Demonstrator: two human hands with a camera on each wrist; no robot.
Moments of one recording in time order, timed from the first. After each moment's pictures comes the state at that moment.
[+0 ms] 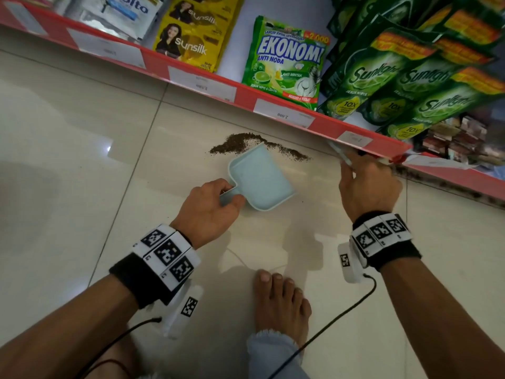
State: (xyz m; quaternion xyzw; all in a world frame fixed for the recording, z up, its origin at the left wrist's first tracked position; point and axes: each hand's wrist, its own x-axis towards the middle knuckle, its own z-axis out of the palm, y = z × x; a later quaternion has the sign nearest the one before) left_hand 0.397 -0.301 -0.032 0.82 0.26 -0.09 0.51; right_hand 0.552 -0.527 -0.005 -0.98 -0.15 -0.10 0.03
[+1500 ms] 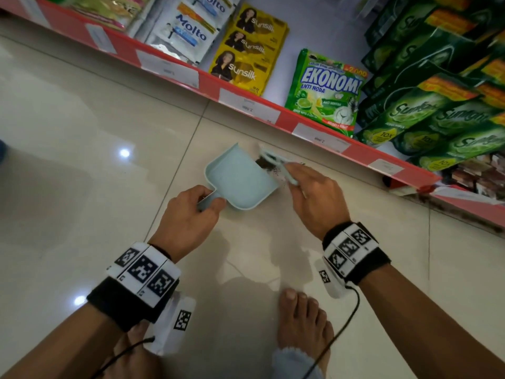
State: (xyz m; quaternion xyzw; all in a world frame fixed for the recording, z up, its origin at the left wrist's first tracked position) left_hand 0.351 -0.236 -0.028 0.78 0.34 -0.01 0.53; right_hand 0.511 -0.424 -0.021 -0.90 -0.41 0.01 0.15
